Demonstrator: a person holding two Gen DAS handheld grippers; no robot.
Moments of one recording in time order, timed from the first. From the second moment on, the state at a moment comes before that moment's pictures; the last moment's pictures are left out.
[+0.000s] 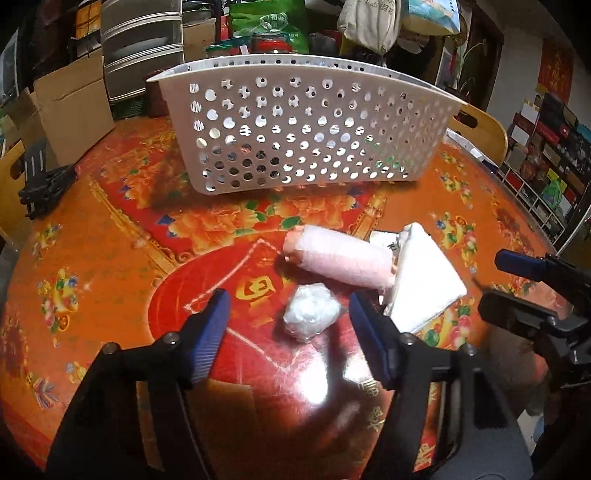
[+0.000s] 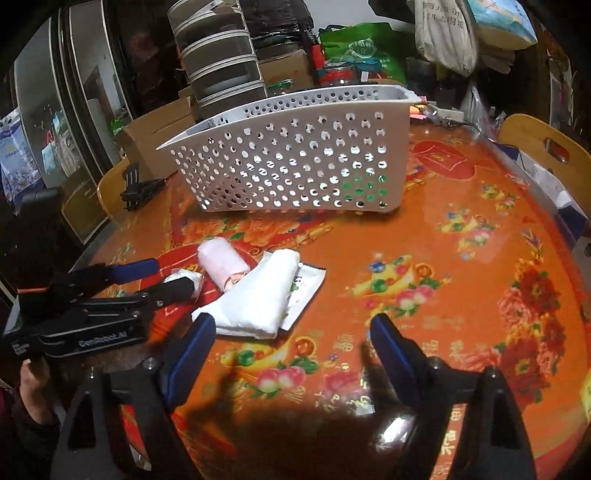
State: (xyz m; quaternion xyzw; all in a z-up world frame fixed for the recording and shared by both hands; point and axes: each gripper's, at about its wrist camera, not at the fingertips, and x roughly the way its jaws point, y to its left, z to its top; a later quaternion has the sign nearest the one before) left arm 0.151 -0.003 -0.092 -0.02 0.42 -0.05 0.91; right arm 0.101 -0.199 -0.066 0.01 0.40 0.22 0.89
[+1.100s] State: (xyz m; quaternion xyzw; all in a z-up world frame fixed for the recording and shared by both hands) left arm 0.140 0.046 -0.098 -0.08 0.41 -0.05 0.91; right arm 0.104 -0.141 -0.079 -0.07 0.41 0.23 0.88
